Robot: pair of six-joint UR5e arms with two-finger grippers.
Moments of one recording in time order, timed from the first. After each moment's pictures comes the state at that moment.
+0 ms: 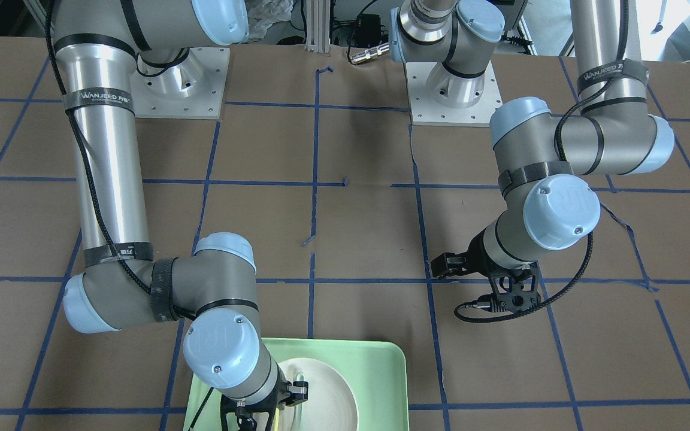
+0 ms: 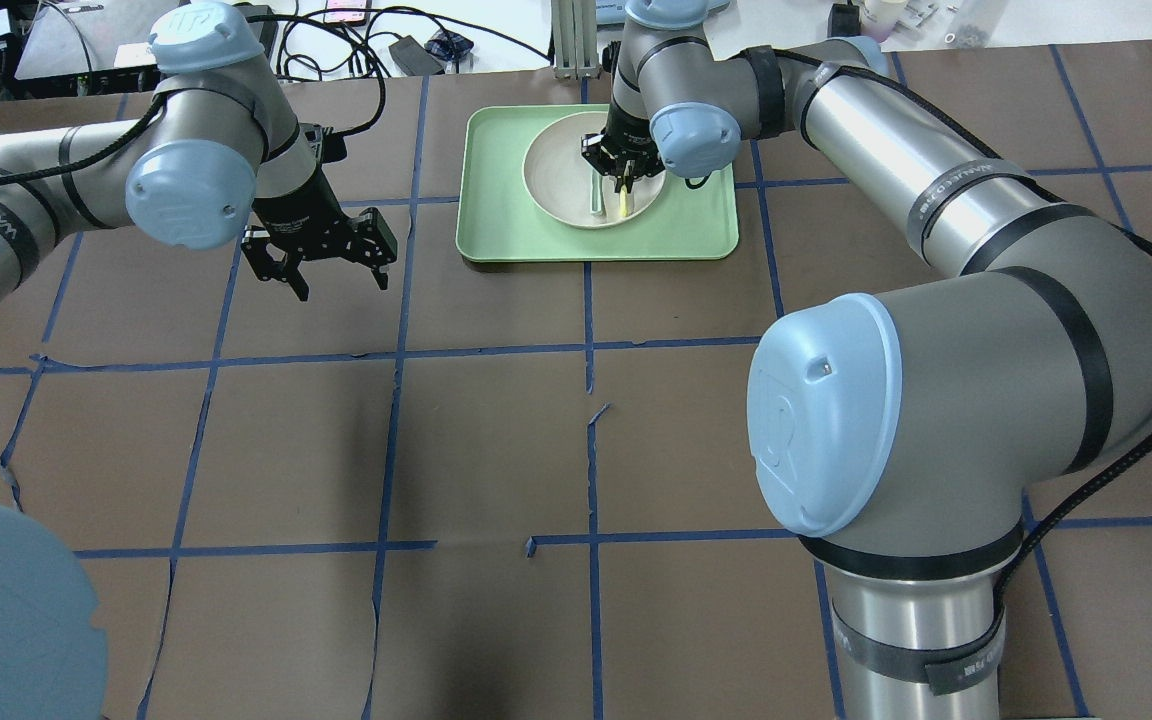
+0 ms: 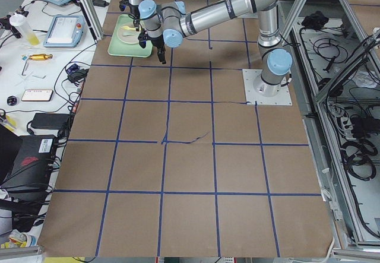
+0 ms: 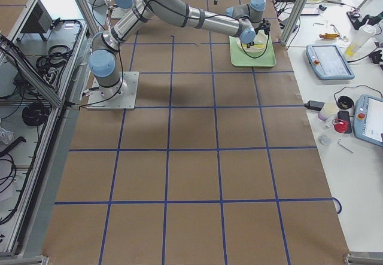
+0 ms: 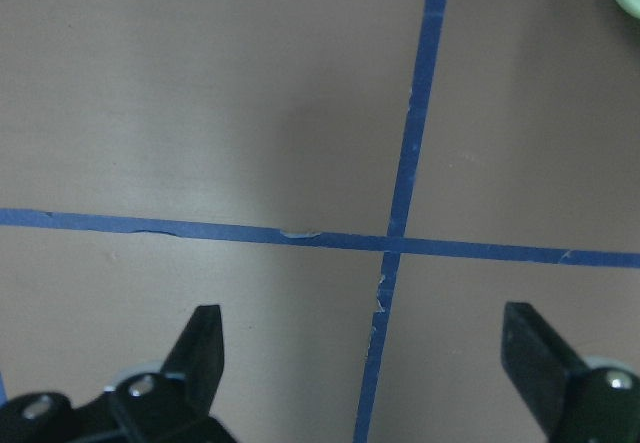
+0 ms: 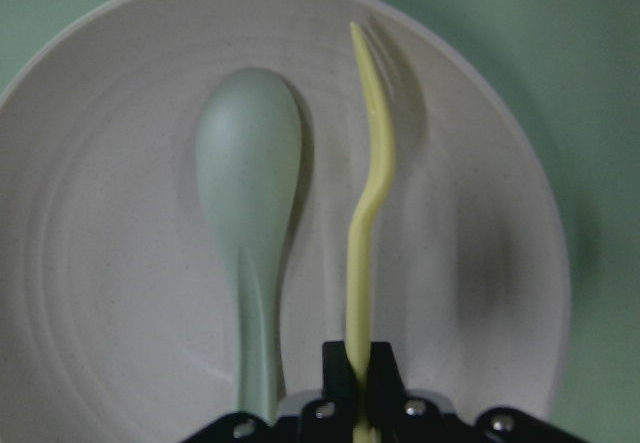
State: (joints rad) left arm -1.51 -1.96 -1.62 -1.28 1.55 -0.04; right arm 1.76 -0.68 1.05 -2.07 -1.47 0.22
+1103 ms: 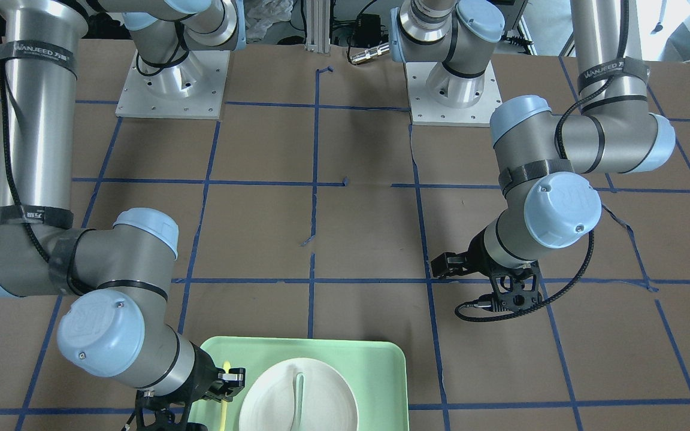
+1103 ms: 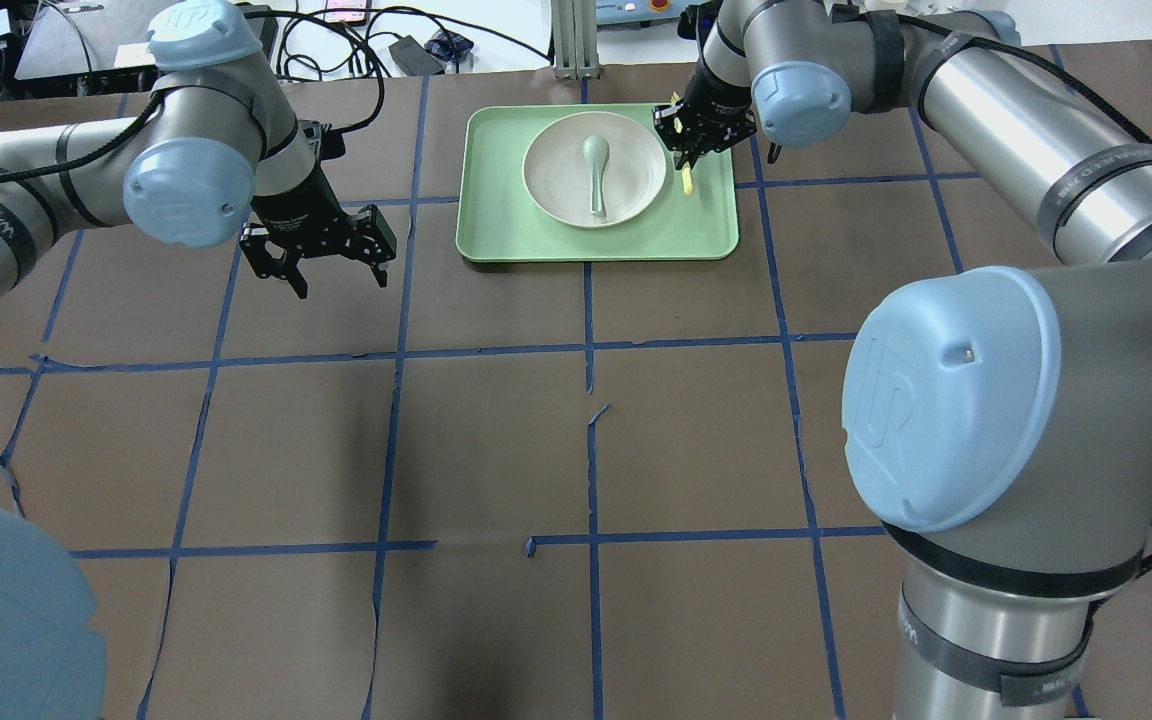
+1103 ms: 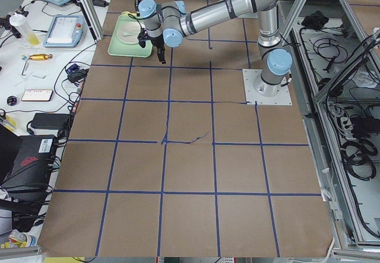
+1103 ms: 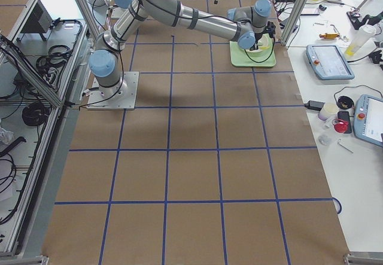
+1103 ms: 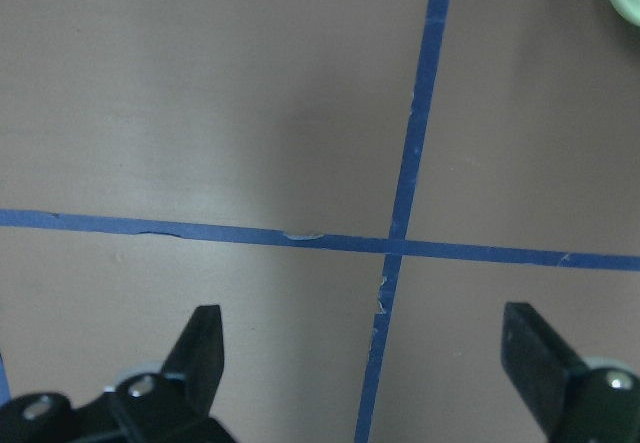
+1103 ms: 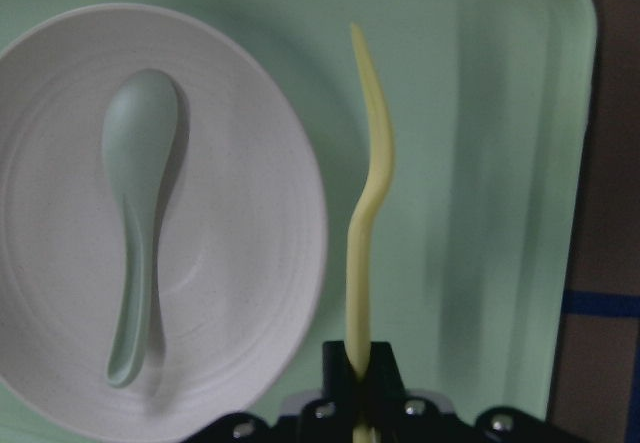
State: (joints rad) left arm -1.51 -1.96 -1.62 -1.28 1.55 -0.05; right arm 1.62 -0.80 1.18 -2.06 -1.34 0.00
